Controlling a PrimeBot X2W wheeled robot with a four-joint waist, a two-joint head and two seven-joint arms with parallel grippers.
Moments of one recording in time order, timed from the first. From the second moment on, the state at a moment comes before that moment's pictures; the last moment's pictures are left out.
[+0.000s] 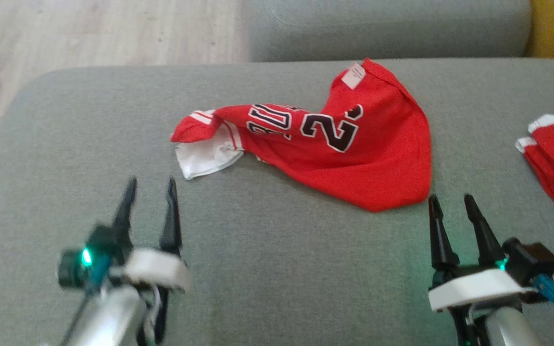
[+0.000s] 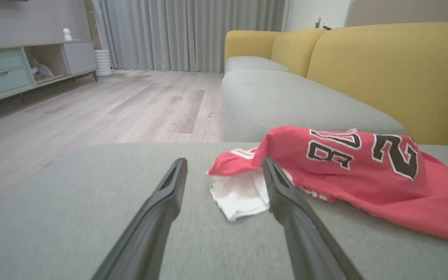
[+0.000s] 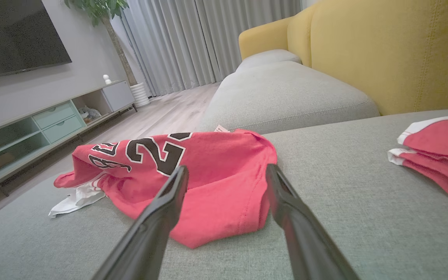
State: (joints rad) left arm -0.30 0.28 -0.55 0.39 -0.56 0.23 -0.25; right arm -0.03 -0.05 0.07 0.28 0.25 0.13 -0.25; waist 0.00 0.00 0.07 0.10
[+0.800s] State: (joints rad) left arm -0.22 0.15 -0.50 0.42 -0.48 0.15 -0.25; right arm -0.26 -0.05 -0.08 0.67 0.36 0.13 -0.06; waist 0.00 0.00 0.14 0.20
